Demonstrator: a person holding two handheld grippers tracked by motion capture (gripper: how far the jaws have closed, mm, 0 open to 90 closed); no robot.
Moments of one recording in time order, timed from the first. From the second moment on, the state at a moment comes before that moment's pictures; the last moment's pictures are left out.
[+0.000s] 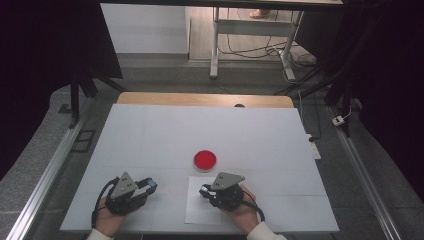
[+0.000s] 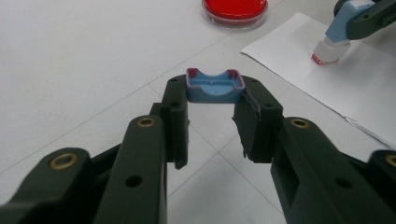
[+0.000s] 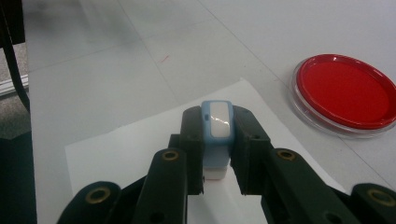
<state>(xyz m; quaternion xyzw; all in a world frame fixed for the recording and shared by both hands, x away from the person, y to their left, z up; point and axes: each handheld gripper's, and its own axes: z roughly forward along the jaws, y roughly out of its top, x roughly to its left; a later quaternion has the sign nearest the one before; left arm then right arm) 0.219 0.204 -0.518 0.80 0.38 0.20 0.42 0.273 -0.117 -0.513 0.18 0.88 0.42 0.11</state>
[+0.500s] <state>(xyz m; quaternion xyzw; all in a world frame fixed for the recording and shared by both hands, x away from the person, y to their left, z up) 0.219 0.205 -0.518 0.80 0.38 0.20 0.42 0.273 -0.116 -0.513 0.18 0.88 0.42 0.12</state>
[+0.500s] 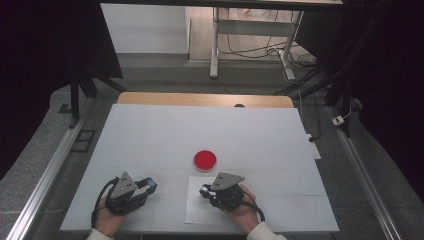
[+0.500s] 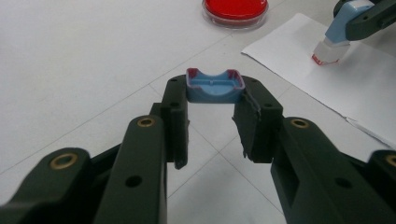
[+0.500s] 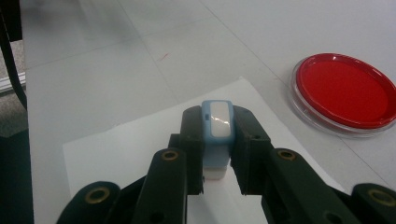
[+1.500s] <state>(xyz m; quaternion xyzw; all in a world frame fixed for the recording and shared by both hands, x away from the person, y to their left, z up) 0.219 0.204 -0.518 0.80 0.38 0.20 0.42 0.271 -0.111 -0.515 0.19 0.89 0.39 0.12</state>
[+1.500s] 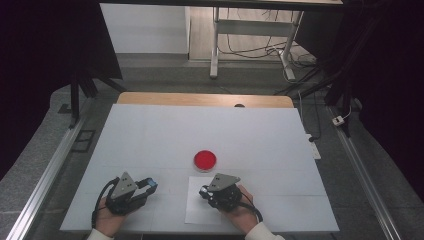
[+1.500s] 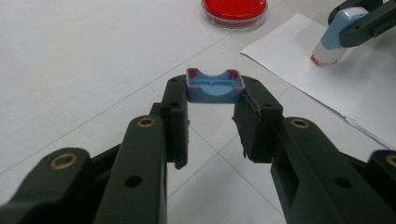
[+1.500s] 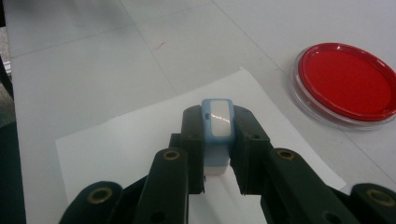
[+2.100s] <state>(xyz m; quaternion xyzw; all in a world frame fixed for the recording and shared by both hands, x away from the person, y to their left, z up) 0.218 0.206 -0.517 0.80 0.39 0.20 0.42 0.273 -0.116 -0.518 0.21 0.88 0.41 0.11</state>
